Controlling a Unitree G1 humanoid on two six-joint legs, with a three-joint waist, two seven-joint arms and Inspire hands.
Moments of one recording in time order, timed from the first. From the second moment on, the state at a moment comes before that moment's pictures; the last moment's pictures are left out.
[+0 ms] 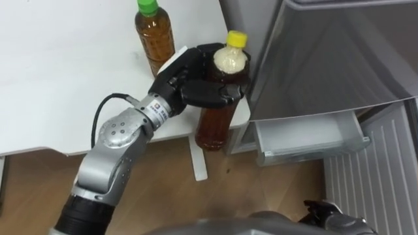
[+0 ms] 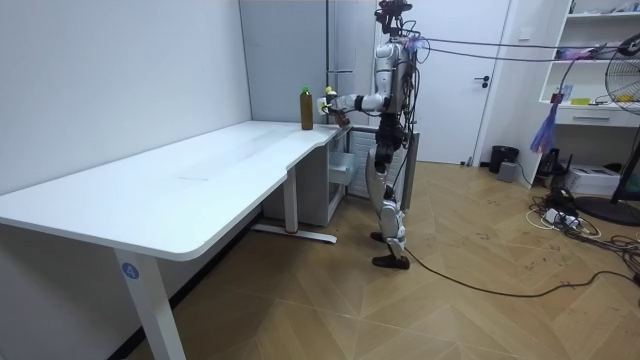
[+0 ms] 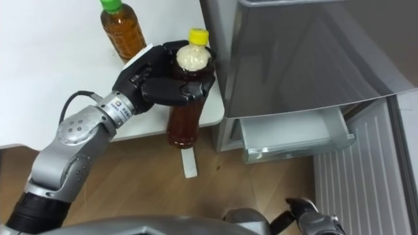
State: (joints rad) left arm 0.04 0.25 -0.24 -0.19 -0.30 0.23 -0.31; right arm 0.01 -0.27 0.18 1.15 -0.16 0.13 0.09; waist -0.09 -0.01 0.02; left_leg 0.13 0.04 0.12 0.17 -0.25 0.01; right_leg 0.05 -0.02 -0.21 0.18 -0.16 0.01
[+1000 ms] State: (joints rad) left arm 0.16 0.25 -0.28 -0.21 -0.37 0.17 -0.44; right arm 0.04 -0.20 0.30 0.52 -0.08 0.09 0.56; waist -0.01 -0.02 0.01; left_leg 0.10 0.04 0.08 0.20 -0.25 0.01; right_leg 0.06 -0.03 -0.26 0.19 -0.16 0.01
